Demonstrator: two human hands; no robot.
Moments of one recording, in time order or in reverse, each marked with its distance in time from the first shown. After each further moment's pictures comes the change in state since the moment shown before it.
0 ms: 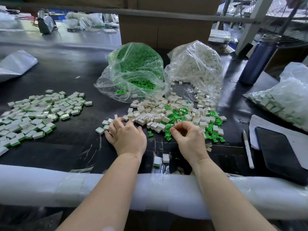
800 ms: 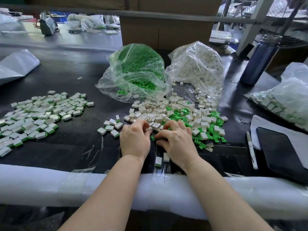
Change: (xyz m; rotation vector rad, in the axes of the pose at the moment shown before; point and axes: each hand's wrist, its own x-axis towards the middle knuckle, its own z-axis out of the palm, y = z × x) left_hand -0.007 0.002 -0.004 -0.202 -0.025 0.223; right_hand -0.001 -0.004 0.019 -0.591 -0.255 -0.310
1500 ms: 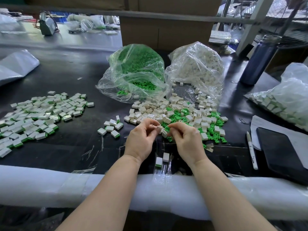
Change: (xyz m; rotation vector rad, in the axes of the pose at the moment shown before) left_hand -0.002 0.001 -0.003 -0.467 -0.252 0.048; right_hand -0.004 0.008 -0.009 0.544 0.214 0.213
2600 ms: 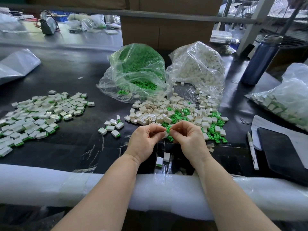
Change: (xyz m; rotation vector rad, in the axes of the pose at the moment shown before) left_hand 0.000 -0.001 0.000 -0.117 -0.147 0.034; right_hand 0.002 0.002 -0.005 0.348 -0.056 0.119
